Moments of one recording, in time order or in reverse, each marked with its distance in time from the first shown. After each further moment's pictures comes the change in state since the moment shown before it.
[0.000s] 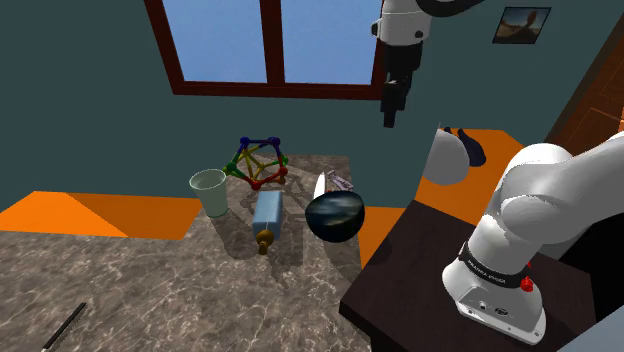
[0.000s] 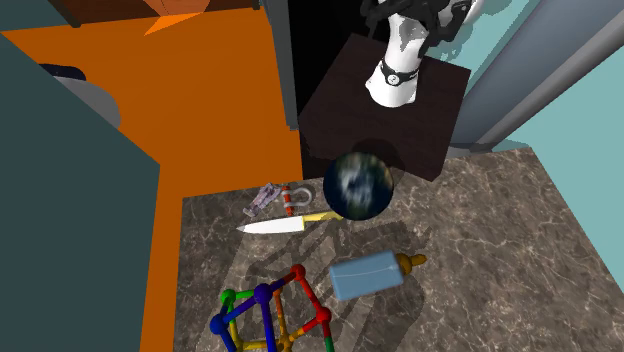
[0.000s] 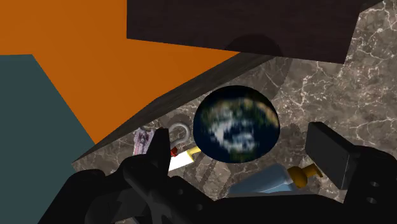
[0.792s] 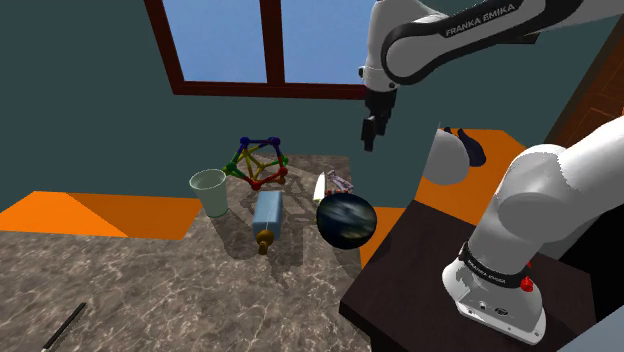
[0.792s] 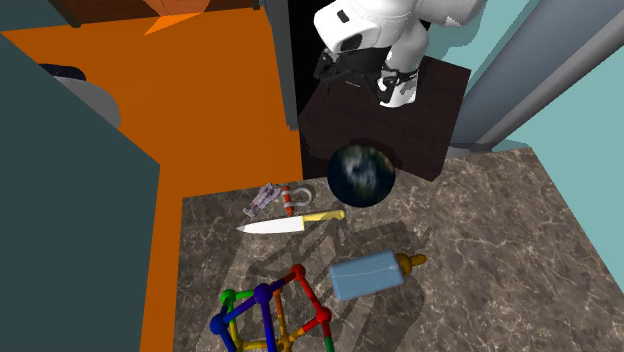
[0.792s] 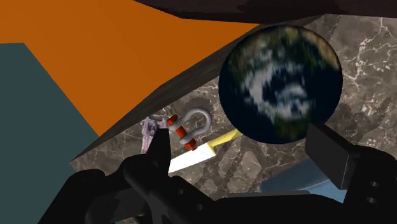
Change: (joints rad) arm -0.061 0.186 -0.087 -0.165 -0.066 0.417 -0.027
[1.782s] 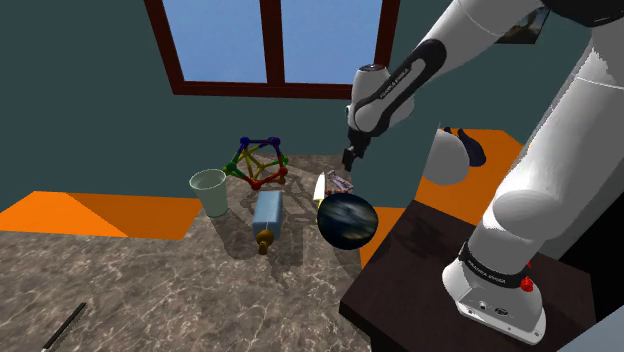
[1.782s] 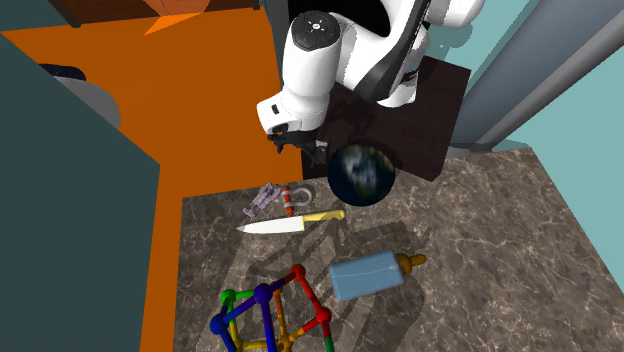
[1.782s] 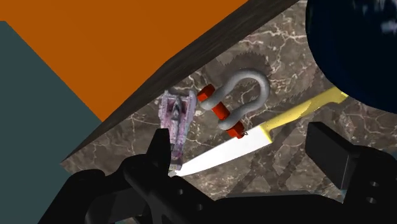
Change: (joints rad) arm -0.070 0.557 -0.117 0.052 -0.017 0.611 -0.058
